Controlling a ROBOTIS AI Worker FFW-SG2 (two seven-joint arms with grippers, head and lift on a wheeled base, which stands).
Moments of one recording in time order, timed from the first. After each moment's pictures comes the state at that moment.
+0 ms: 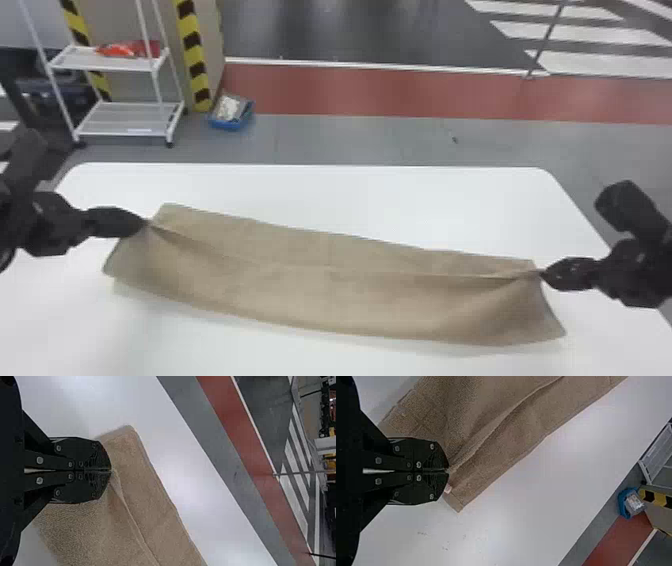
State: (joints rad) left arm -0.20 0.30 0.18 -1.66 -0.52 0.60 -1.21; right arm 0.07 -0.43 -0.27 -1.93 0.71 0.74 1.36
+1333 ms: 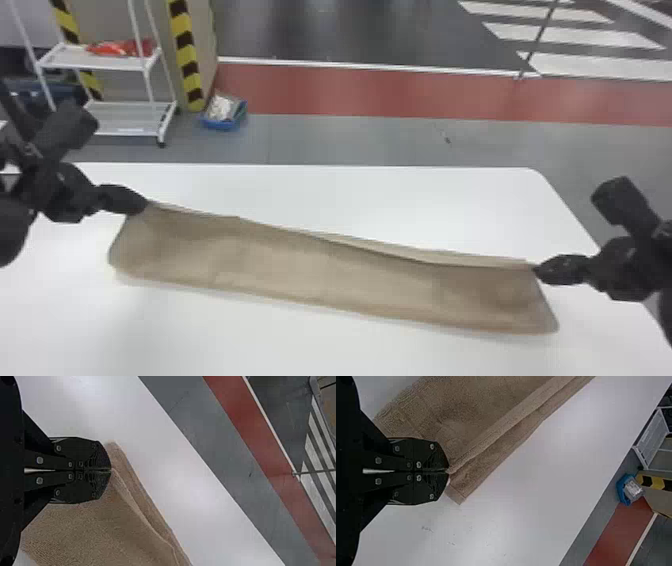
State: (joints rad) left arm -0.41 0.32 0.04 -1.44 -0.58 0.61 -1.18; right arm 0.01 -0.39 -0.30 -1.86 0.71 0.75 1.36
